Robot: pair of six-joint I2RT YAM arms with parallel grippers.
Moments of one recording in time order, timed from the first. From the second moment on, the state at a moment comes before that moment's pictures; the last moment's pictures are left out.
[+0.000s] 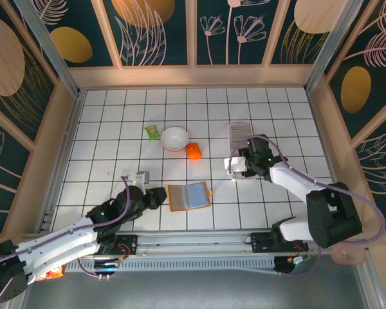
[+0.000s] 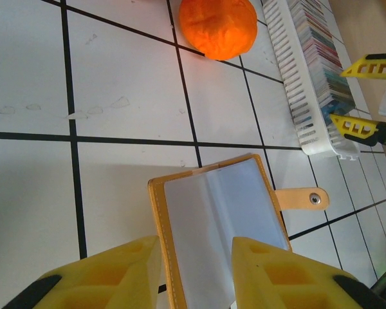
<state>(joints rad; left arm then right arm) -0.92 0.62 0.17 -0.08 -0.13 -0.94 0.37 1.33 0.65 -0.25 -0.03 -1.44</state>
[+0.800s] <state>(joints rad) -0.92 0.64 0.13 -0.05 -0.13 -0.94 0.37 1.34 0.70 -0.31 -0.03 -1.43</state>
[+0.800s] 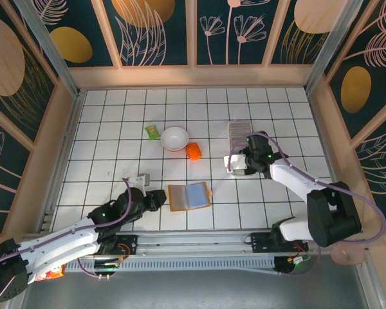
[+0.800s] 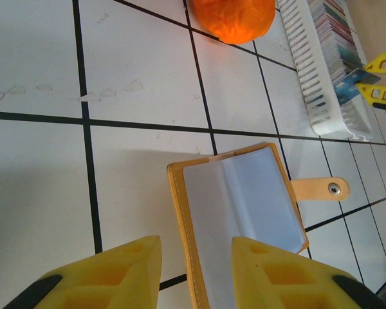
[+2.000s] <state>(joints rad) -0.92 0.66 0.13 -0.03 -0.11 -0.94 0.37 1.24 0.70 -0.37 -0.05 -1.36</state>
